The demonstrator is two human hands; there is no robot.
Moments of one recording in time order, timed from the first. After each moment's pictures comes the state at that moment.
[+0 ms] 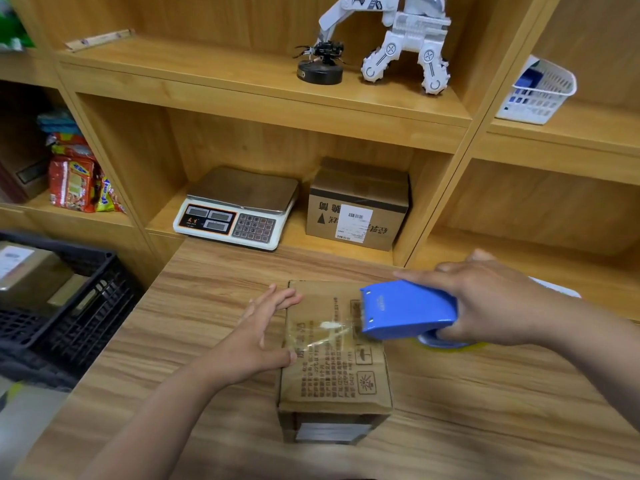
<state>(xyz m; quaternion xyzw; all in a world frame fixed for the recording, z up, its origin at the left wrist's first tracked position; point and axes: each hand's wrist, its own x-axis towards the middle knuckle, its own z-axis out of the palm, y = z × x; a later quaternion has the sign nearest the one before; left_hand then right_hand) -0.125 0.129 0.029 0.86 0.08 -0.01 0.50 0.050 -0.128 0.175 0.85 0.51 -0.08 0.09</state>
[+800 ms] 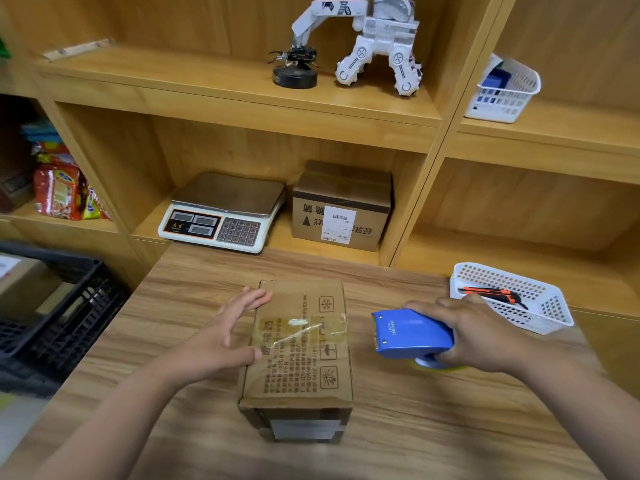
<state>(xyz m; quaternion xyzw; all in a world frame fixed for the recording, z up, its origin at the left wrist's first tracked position) -0.123 0.126 0.035 0.84 0.09 -0.04 0.54 0.088 -0.202 0.090 0.88 0.46 -0.10 0.00</state>
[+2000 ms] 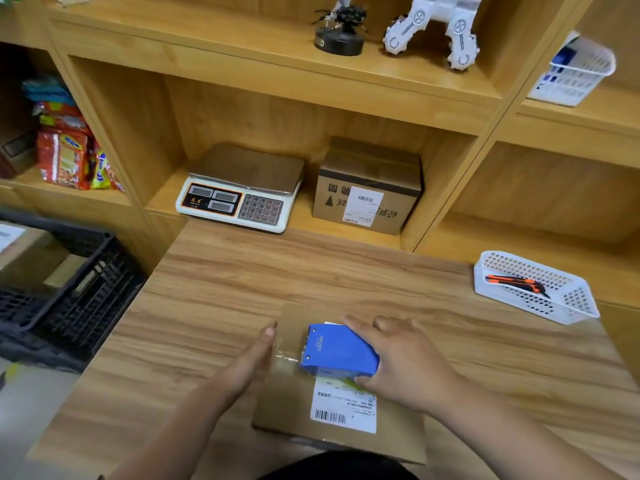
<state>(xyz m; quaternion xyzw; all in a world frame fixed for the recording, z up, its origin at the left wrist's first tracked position) -0.155 0.146 -0.069 0.64 0.25 -0.06 0.72 -0.034 -0.065 0.060 0.89 0.45 -0.11 0.02</state>
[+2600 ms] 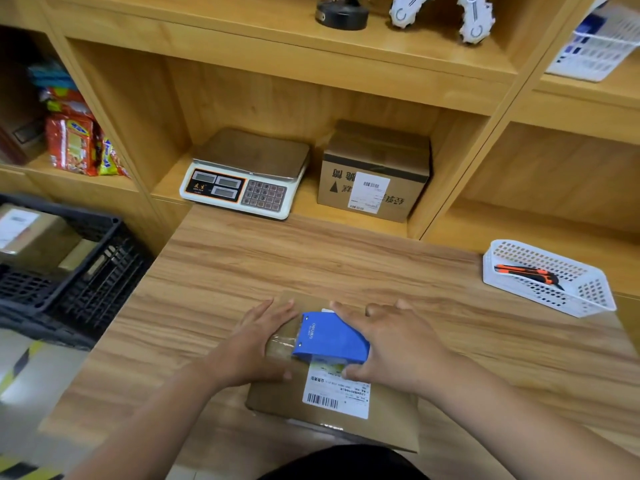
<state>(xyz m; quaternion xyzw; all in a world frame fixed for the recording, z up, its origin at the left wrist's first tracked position) -0.146 0.154 -0.055 0.92 0.08 -0.09 0.37 -0.023 -0.060 0.063 0.86 0.49 -0.13 0.04</state>
